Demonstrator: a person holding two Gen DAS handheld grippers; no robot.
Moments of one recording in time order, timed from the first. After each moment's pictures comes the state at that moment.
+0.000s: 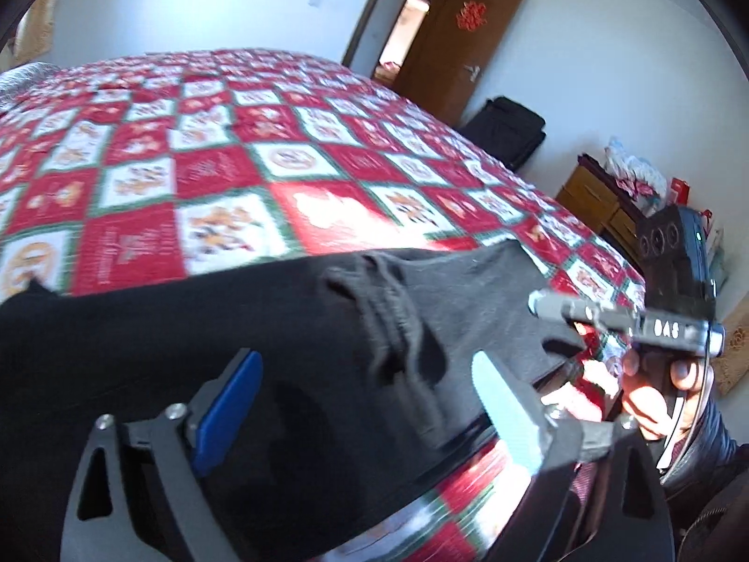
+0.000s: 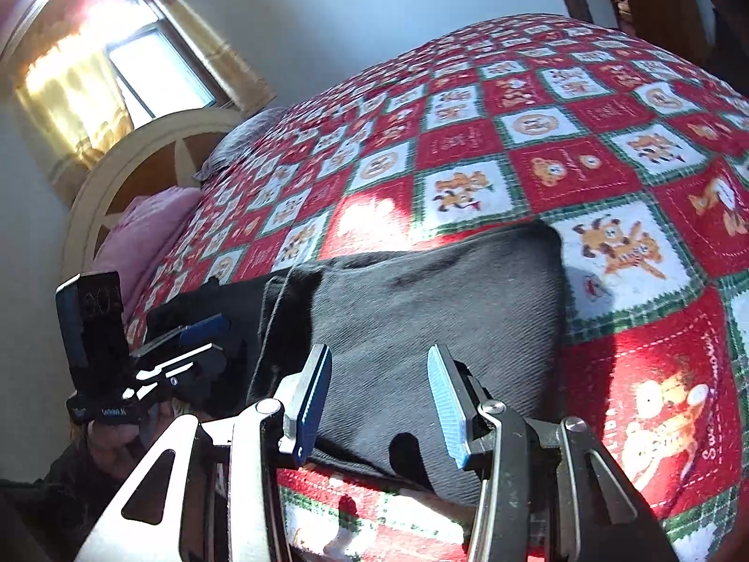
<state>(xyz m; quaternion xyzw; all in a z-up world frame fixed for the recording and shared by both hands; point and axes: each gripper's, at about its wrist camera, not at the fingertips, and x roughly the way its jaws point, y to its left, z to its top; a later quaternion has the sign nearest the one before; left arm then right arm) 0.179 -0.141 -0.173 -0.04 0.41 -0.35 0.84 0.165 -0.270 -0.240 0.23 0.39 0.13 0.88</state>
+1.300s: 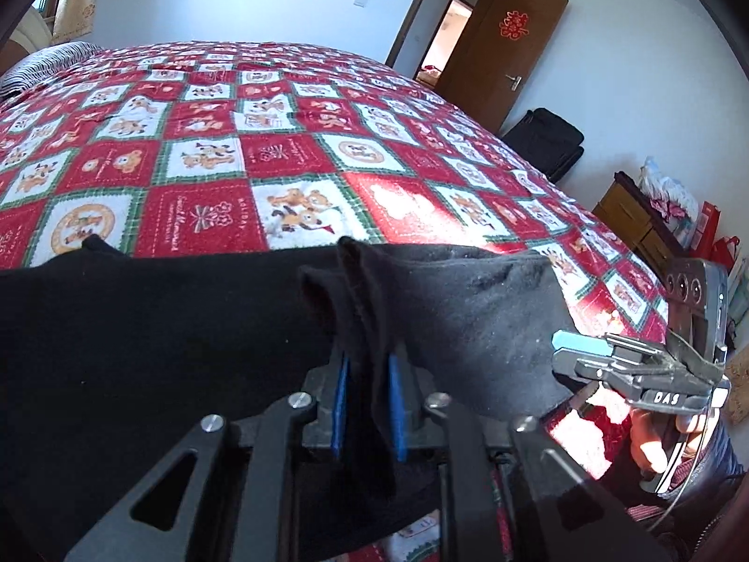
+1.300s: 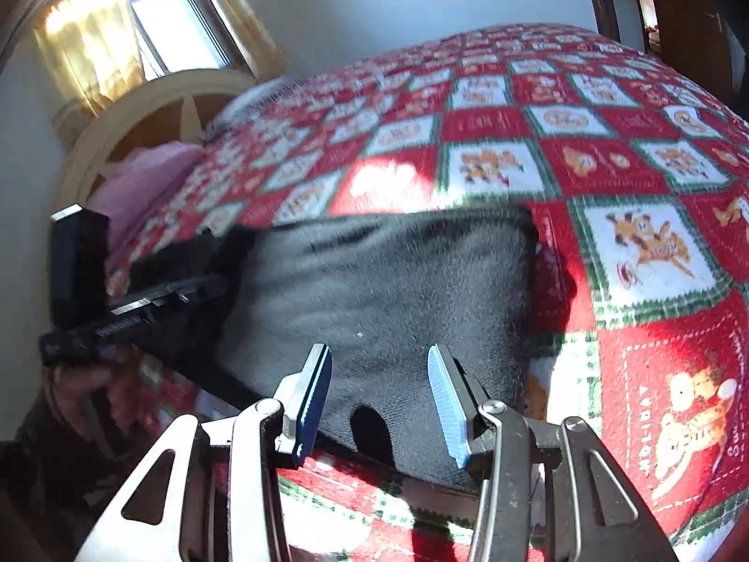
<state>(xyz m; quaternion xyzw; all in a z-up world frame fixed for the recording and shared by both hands) 0.185 -0.101 -0.185 -0.06 0.42 -0.28 0.86 0.161 -0.224 -0.265 0.12 0.41 0.15 0.89</state>
